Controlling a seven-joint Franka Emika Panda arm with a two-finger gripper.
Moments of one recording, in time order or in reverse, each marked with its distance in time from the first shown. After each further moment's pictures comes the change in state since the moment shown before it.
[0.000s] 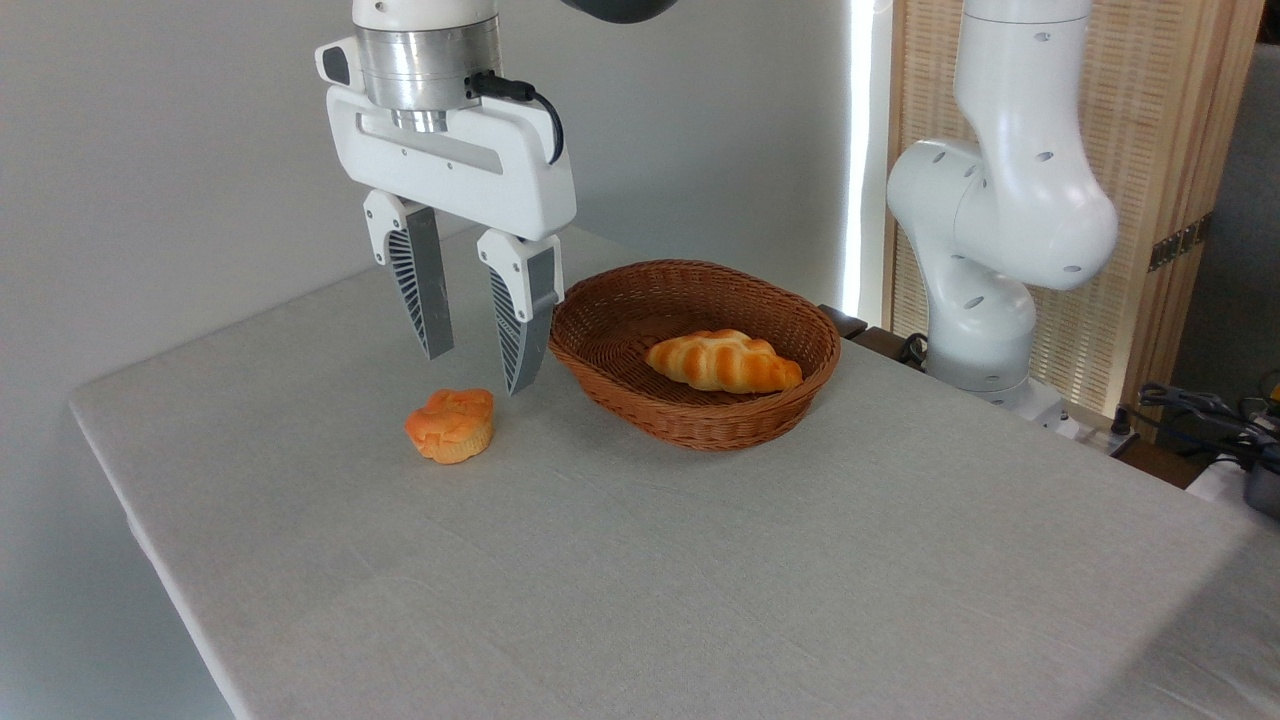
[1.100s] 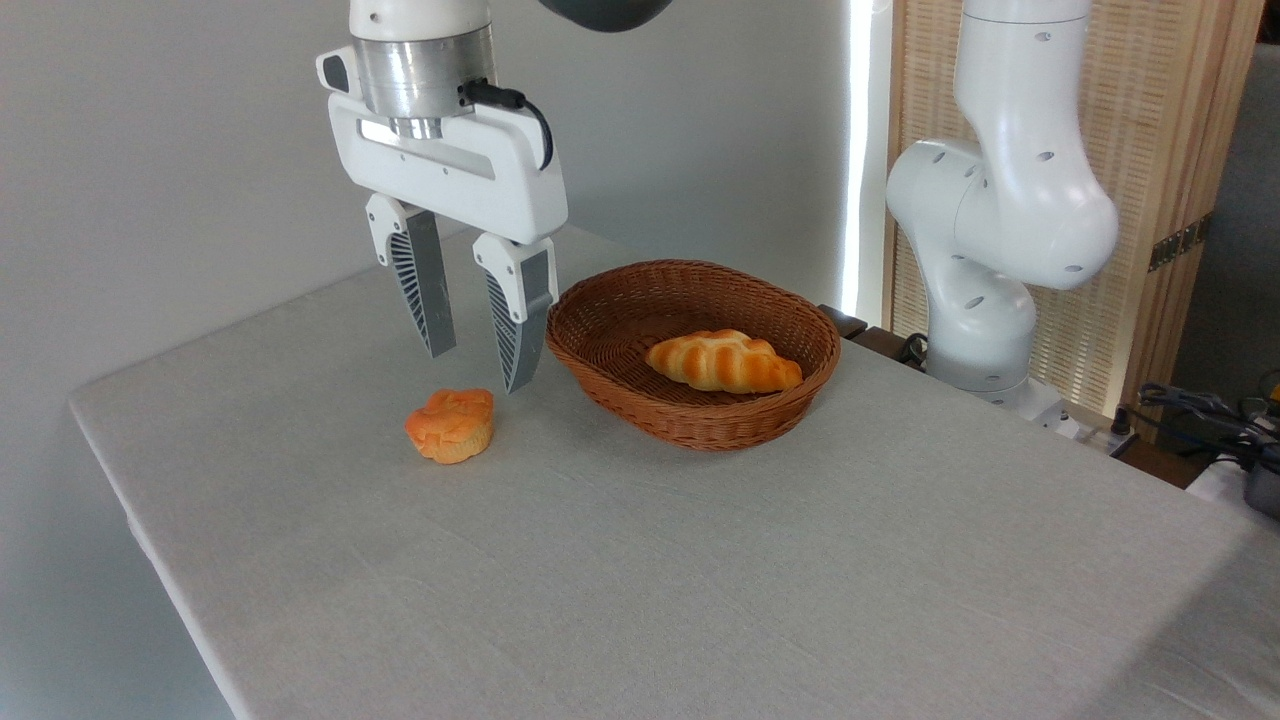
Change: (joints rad) arm -0.012 0.002 -0.023 -0.021 -0.003 -0.002 0.000
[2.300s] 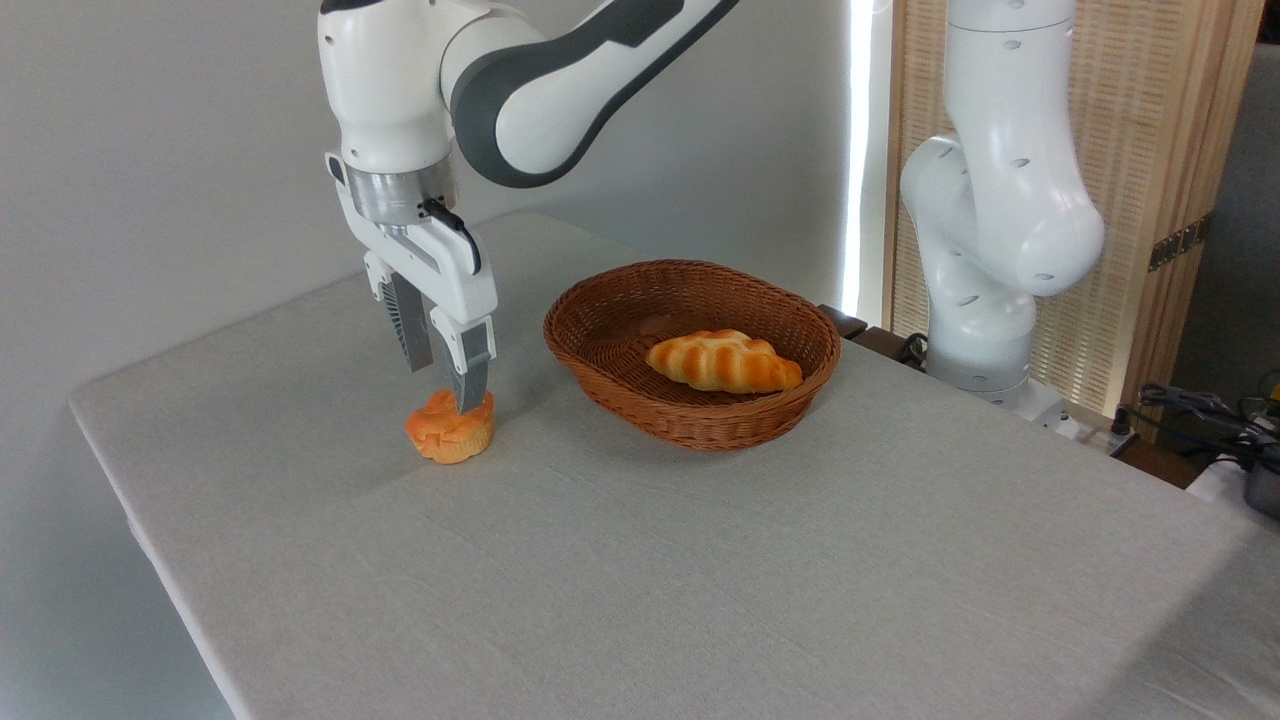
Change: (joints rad) arm -0.240 0.099 -0.009 -0.184 -0.121 0.286 -0.028
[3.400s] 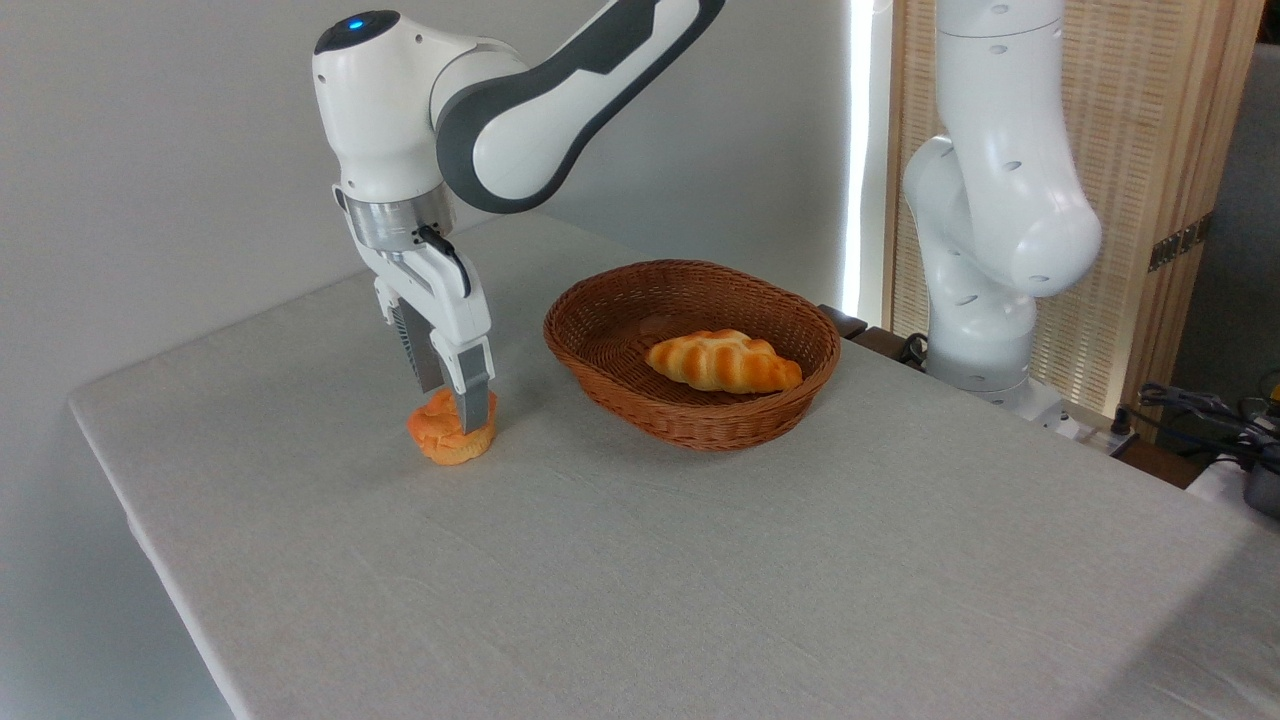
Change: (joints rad) arm -0.037 0.052 0.003 -0.001 0.050 0.020 0.002
